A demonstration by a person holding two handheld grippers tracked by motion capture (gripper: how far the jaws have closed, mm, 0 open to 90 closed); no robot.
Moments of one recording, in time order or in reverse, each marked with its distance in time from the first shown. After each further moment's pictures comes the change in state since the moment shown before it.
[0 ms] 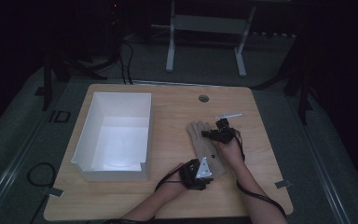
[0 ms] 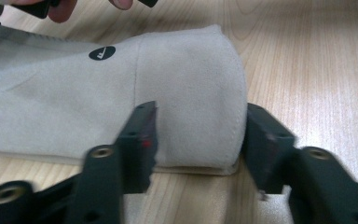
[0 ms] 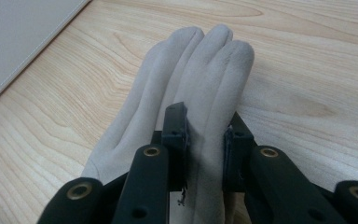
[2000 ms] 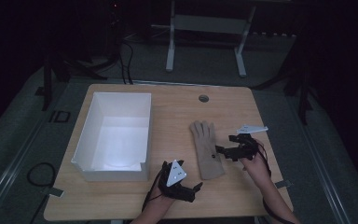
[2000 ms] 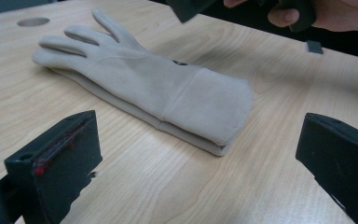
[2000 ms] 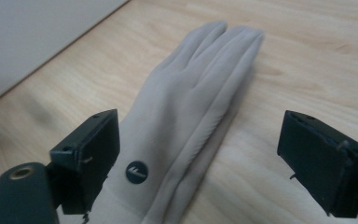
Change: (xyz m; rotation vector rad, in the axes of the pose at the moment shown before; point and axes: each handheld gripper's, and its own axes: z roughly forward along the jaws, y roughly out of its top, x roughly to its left) left arm -0.019 -0.035 -0.065 -0.265 0.152 -0.331; right arm 0.014 -0.041 -0.093 -0.098 -0.022 -0.125
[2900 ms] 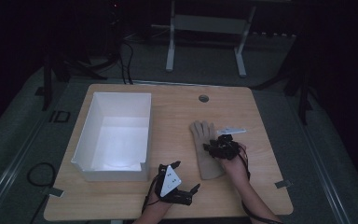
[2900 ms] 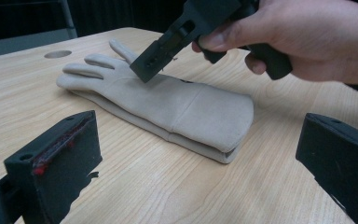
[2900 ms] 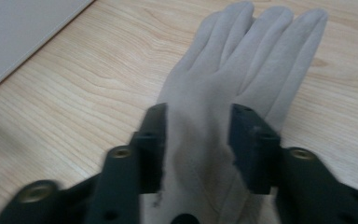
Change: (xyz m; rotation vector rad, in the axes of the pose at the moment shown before) left arm -0.005 -0.018 -0.010 -0.143 0.053 0.043; right arm 0.040 0.004 0.047 0.066 -0.102 0.042
